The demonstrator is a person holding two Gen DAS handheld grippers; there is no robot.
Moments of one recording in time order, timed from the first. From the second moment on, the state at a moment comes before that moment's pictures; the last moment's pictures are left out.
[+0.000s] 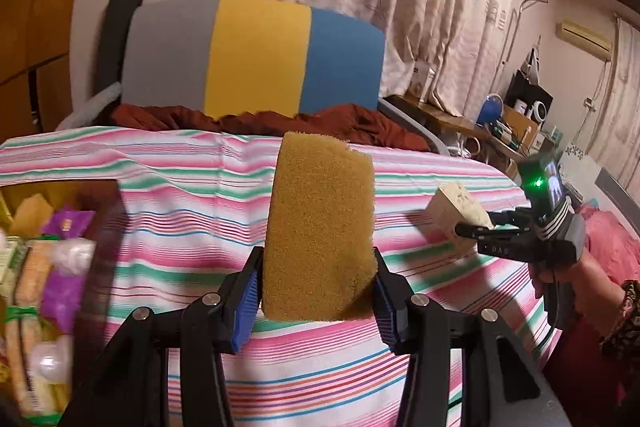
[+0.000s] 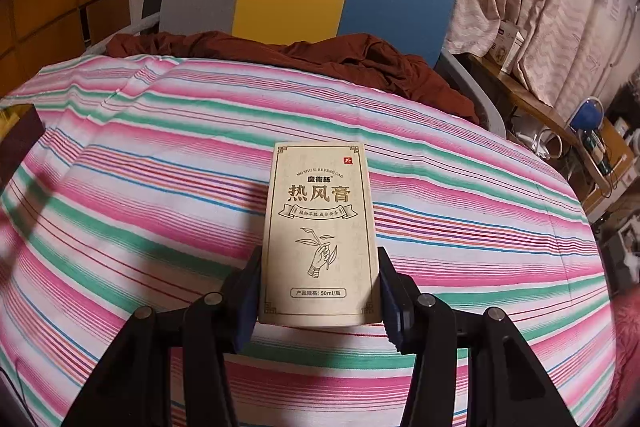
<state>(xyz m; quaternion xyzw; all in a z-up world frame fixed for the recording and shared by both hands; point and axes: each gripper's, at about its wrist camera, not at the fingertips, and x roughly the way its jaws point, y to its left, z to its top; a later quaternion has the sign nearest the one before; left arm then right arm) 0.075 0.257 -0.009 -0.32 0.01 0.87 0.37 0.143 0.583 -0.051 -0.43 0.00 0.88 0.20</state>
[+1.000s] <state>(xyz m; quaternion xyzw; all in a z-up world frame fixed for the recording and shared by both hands) -0.093 0.073 -0.045 -0.48 -0.08 0.85 0.20 0.112 0.408 0.007 -0.36 -0.03 0.93 0.01</state>
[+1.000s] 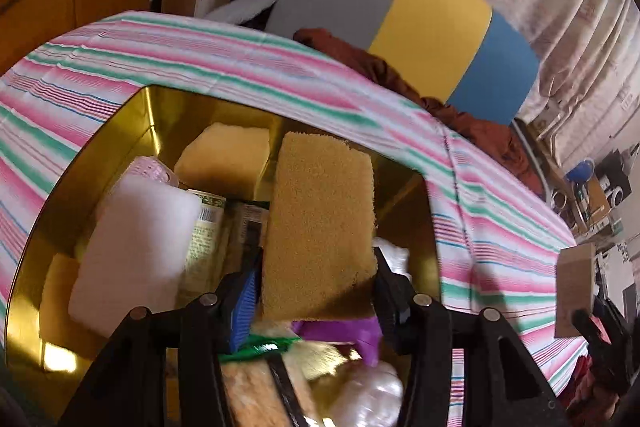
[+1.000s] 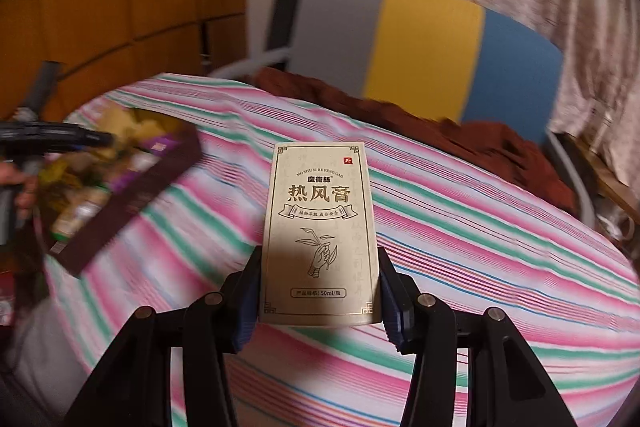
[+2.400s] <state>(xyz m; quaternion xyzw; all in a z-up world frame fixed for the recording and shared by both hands) 0.007 -0.014 0.016 -0.39 -0.05 0.92 0.06 0.018 0.182 0.006 -0.35 0.01 0.92 -0.14</state>
